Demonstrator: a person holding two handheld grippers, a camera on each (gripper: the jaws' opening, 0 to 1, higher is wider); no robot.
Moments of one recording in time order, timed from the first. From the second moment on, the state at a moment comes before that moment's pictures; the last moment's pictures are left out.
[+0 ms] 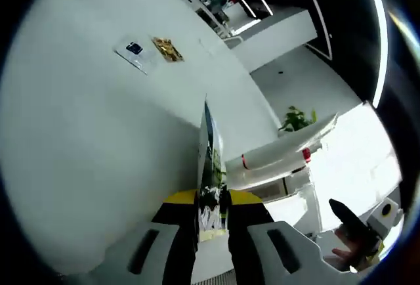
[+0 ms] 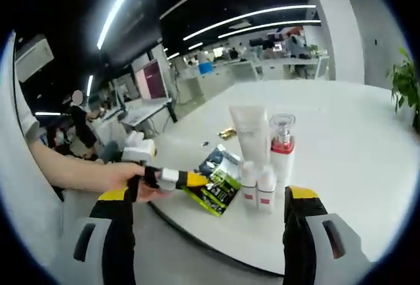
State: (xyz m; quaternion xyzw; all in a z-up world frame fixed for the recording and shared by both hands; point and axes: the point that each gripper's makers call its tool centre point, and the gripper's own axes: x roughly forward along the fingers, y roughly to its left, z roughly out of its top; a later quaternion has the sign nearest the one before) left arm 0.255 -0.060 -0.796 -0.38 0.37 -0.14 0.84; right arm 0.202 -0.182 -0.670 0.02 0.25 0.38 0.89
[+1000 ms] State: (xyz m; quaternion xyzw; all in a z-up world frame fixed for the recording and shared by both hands) left arm 0.251 -0.037 -0.818 -0.08 0.42 -0.15 0.89; right arm 0.201 -0.180 -0.672 0.02 0.25 0.39 0.89
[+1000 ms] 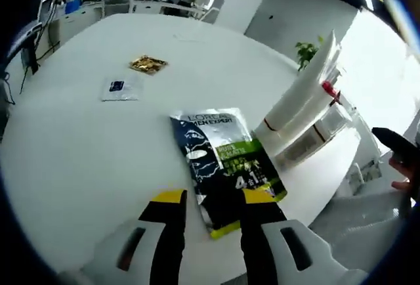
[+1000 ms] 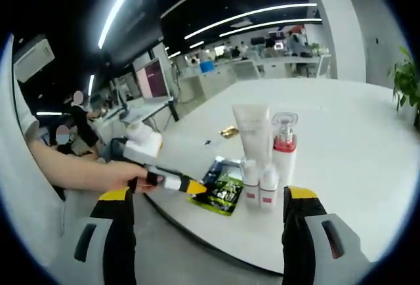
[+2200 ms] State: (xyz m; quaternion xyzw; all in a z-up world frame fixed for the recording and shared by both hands) left arm 0.258 -0.058 -0.832 0.14 0.39 -0.30 0.86; right arm 0.202 -0.181 -0.673 0.02 0.26 0.38 0.89
